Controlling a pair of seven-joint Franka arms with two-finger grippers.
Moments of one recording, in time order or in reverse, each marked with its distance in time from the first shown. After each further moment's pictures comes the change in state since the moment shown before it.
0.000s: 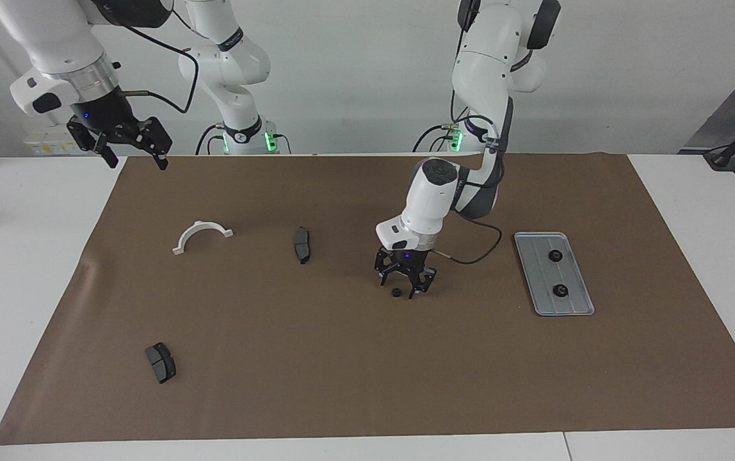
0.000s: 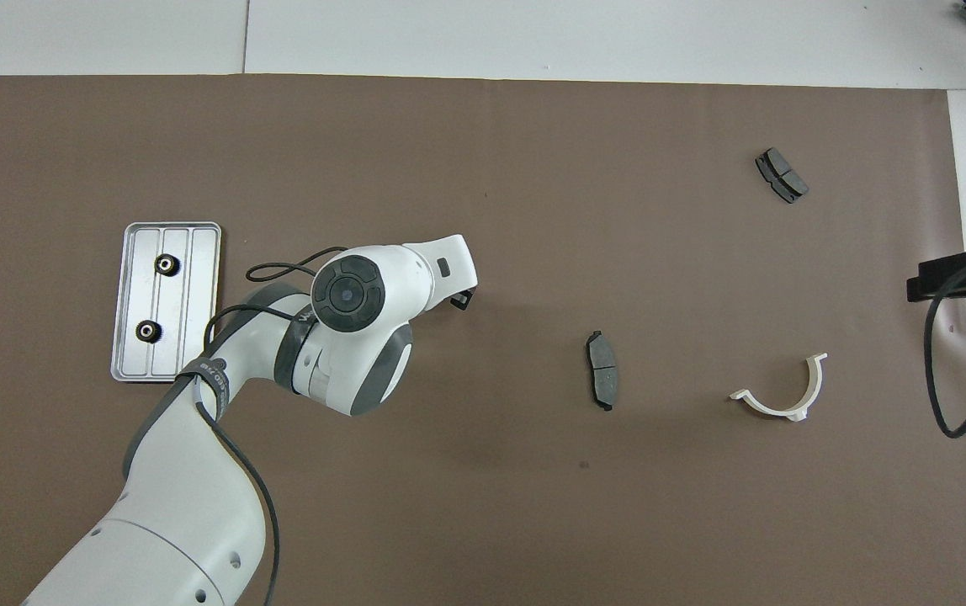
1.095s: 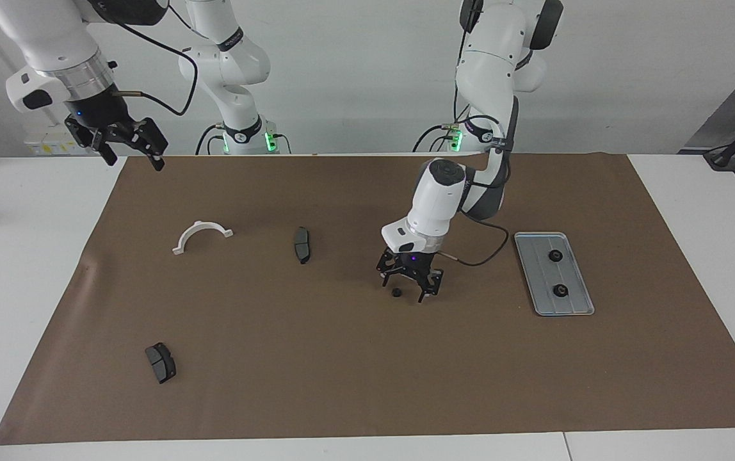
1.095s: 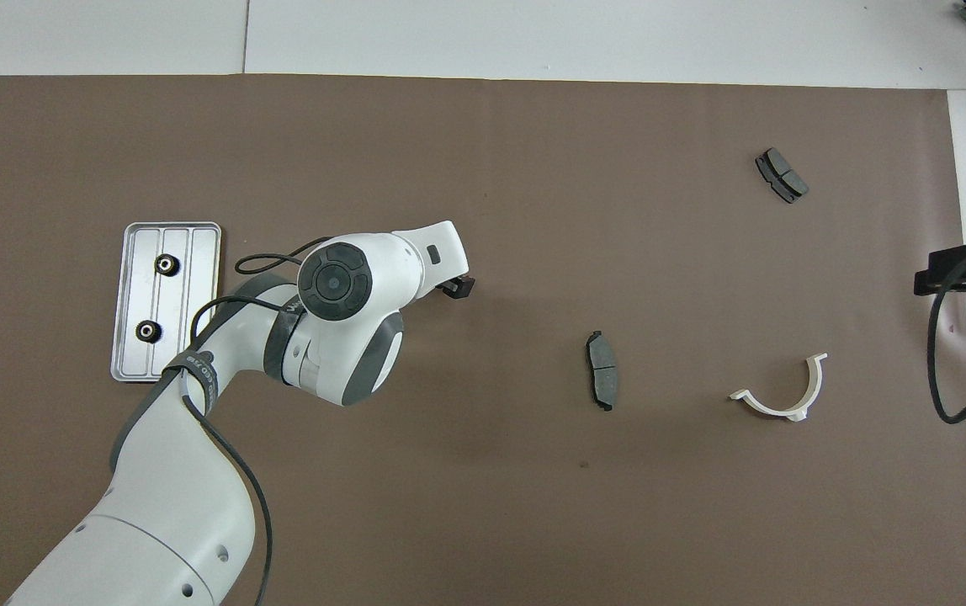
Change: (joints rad) left arm 0.022 0.000 -0.001 0.026 -0.001 -0.018 0.000; right arm -0.010 -0.003 -0.003 -0.001 0.013 0.005 0.090
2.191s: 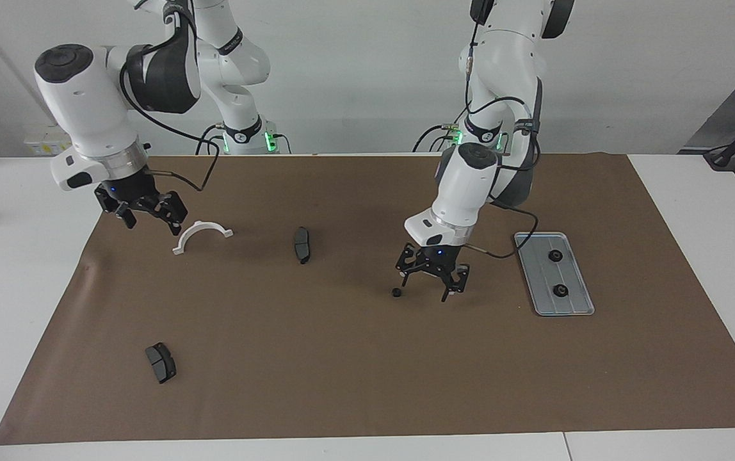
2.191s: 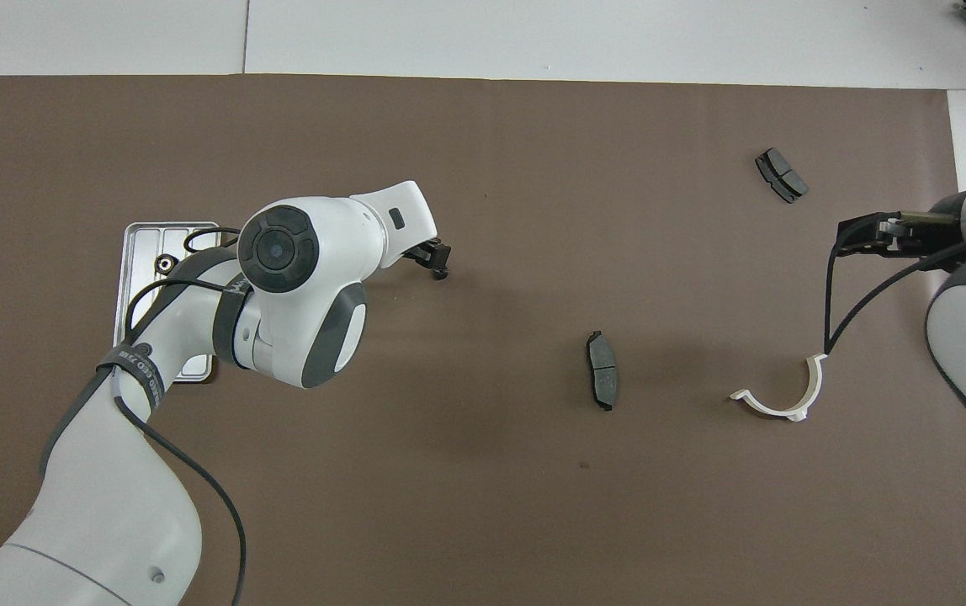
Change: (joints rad) left arm 0.050 -0.068 0.000 0.043 -0.002 -0.083 0.000; right arm -0.044 0.090 0.070 -0.158 -0.059 0.322 0.035
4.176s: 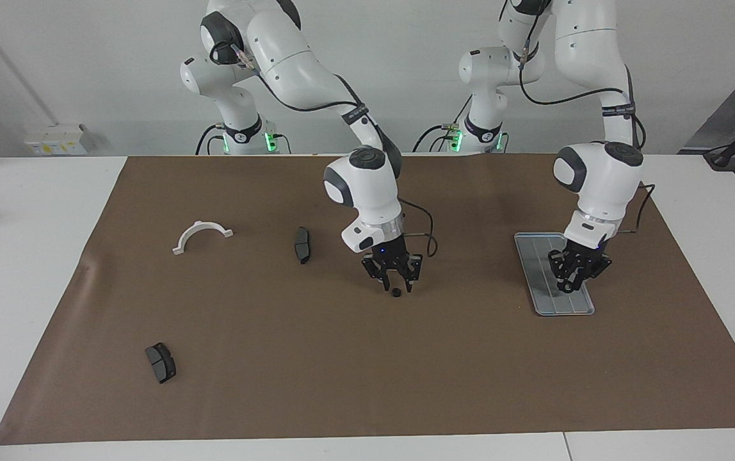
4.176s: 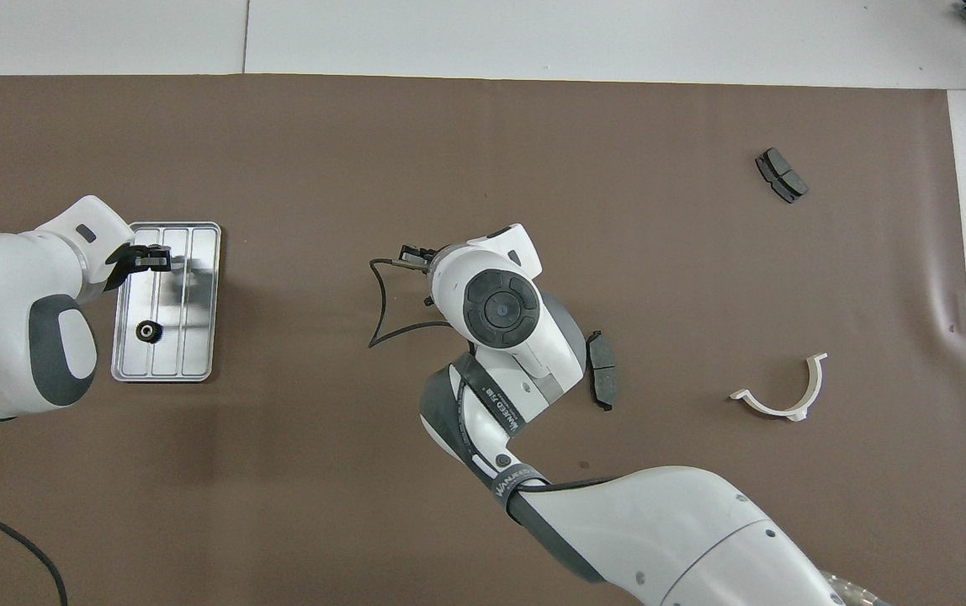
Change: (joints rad) left arm 0.505 -0.165 0.029 -0.331 0.000 0.133 0.142; right arm 0.689 0.588 -0.036 0.162 -0.007 0.746 0.796
